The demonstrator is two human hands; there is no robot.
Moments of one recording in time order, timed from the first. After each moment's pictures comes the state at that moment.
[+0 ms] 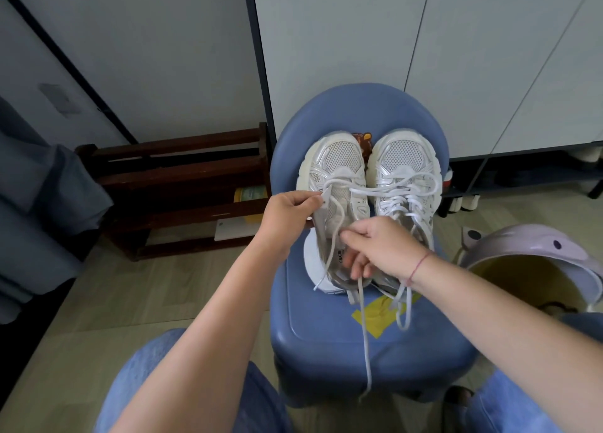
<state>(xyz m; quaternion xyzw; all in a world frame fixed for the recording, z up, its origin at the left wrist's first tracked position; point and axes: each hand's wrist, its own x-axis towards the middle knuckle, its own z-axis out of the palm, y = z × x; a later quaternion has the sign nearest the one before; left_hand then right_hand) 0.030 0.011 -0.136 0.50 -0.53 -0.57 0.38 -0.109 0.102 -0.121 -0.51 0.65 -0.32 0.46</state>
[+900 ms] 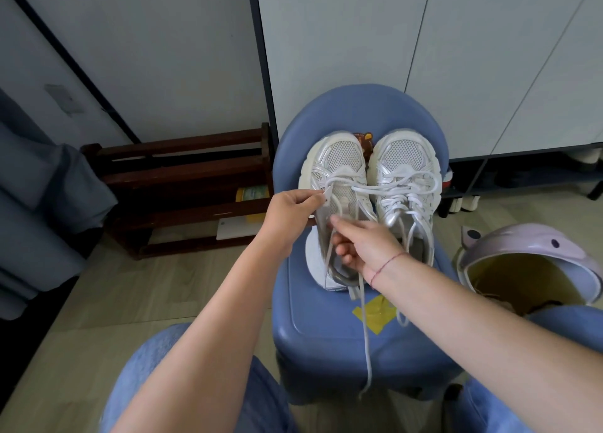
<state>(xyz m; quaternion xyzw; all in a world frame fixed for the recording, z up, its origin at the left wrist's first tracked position) 0.030 0.015 -0.134 0.49 -0.52 -0.59 0.37 -0.079 0.089 -0.130 -0.21 0.58 -0.53 0.58</state>
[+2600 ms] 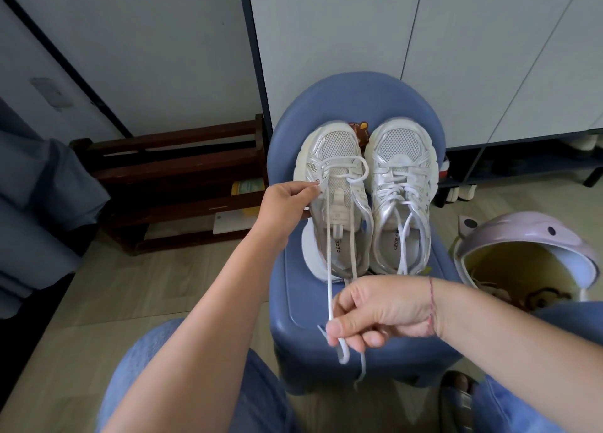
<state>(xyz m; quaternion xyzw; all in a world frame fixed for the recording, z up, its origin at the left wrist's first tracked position) 0.029 0.012 -0.136 0.49 -0.52 -0.59 0.38 -0.098 0.154 -0.120 -0.43 0.45 -0.10 0.78</state>
